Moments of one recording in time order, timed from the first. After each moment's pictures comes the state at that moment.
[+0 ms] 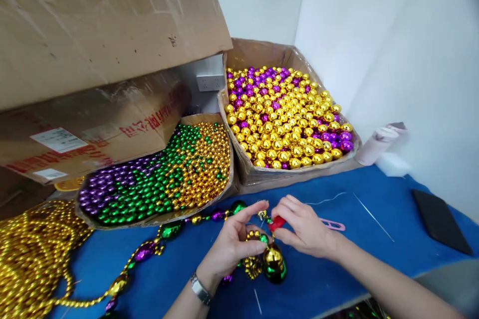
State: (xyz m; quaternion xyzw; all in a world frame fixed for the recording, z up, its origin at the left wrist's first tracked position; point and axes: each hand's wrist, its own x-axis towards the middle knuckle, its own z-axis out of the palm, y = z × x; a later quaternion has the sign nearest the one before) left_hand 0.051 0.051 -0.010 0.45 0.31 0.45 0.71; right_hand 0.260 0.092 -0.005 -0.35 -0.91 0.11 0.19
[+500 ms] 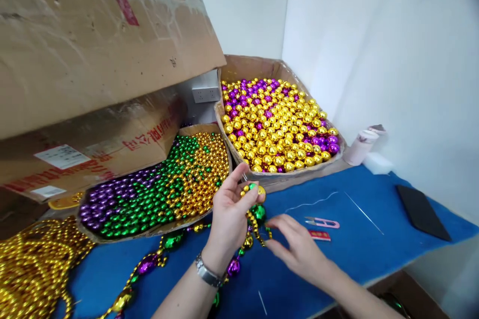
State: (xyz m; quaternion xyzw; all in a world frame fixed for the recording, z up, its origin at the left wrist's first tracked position) left_hand 0.077 0.071 0.073 0.41 0.34 0.65 0.54; right_hand 0.234 0.049 -0.020 -0.41 -0.83 0.22 0.32
